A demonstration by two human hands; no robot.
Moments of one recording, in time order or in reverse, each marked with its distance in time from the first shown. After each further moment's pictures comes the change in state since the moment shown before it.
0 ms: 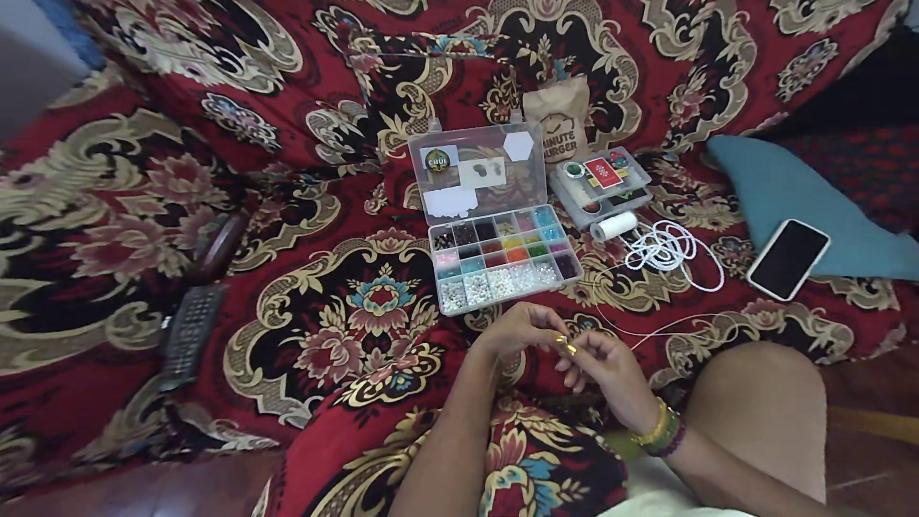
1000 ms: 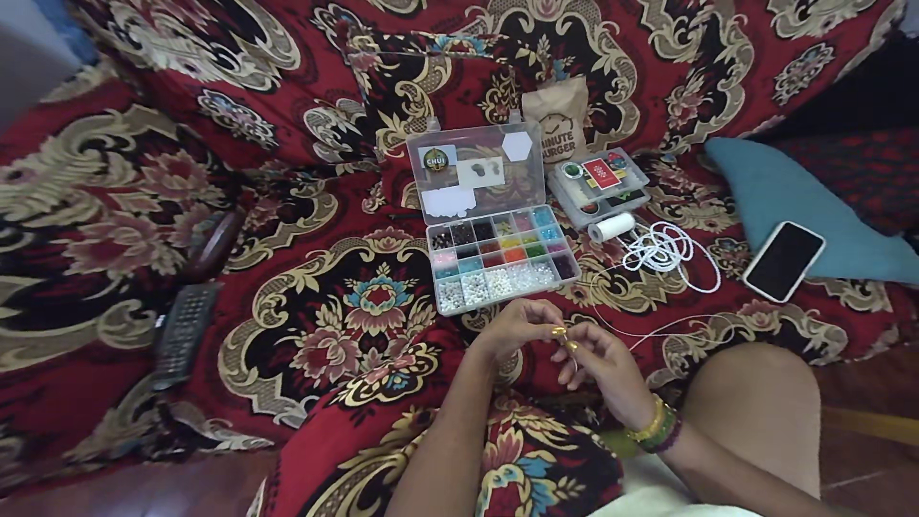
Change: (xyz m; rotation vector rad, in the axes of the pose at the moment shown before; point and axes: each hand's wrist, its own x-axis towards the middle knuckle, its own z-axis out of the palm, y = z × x) left_hand 0.004 -0.005 -0.002 -0.027 0.034 0.147; right_hand 0.003 -0.005 0.000 0.047 -0.006 0.048
